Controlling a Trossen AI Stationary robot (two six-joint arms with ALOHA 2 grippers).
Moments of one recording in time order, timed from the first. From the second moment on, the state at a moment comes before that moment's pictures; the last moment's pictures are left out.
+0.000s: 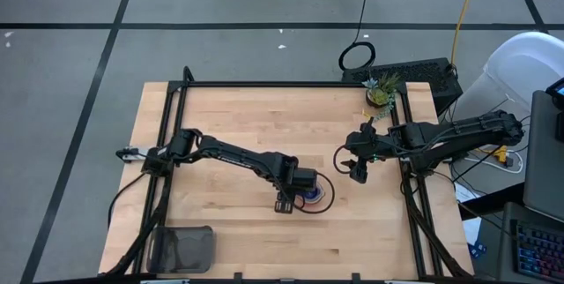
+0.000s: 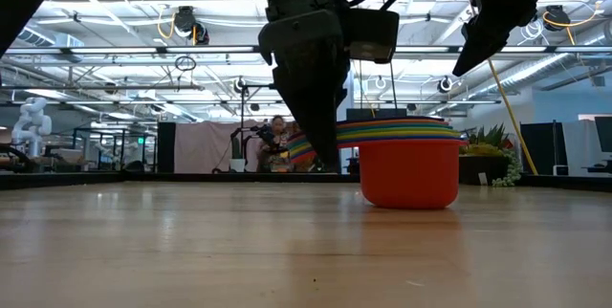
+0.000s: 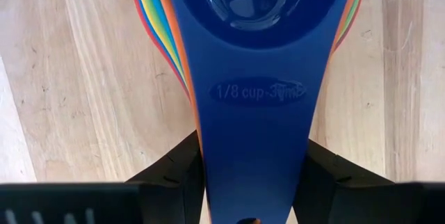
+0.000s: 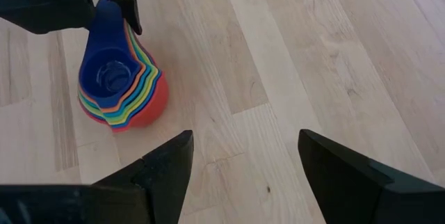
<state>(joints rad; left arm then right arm) -0.16 2.21 1.81 -0.92 0.01 -0.02 0.13 1.02 0.84 -0.78 0.21 0.38</state>
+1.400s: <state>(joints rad) -0.16 2.14 1.81 -0.97 0.02 -0.03 0.13 1.02 0.84 -0.83 0.21 0.41</state>
